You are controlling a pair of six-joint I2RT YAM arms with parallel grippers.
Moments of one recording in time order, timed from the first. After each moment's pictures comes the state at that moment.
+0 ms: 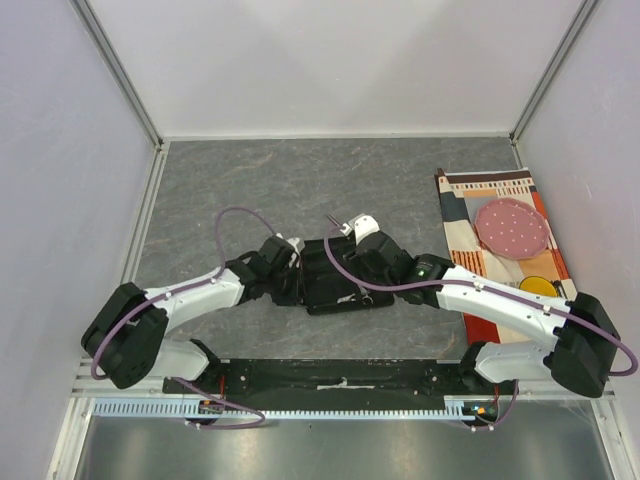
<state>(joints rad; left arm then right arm) -0.66 1.35 0.65 -0.30 0.22 -0.61 0.95 1.26 0.90 -0.45 0.31 0.23</state>
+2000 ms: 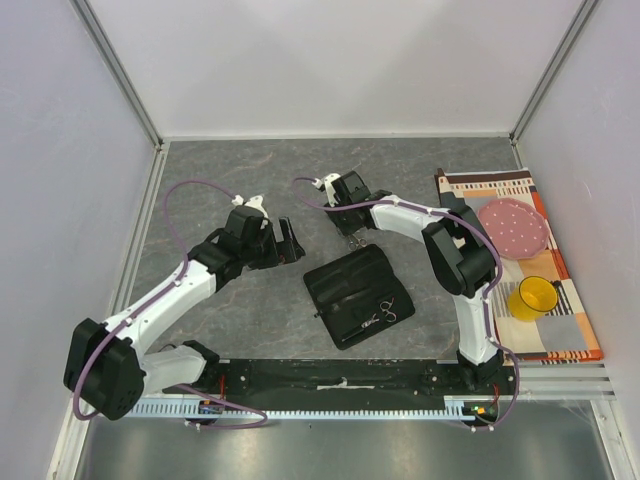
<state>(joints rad) -0.52 1.16 0.78 -0.38 0.03 -0.64 0.61 2.09 1.47 -0.32 0.02 -0.06</state>
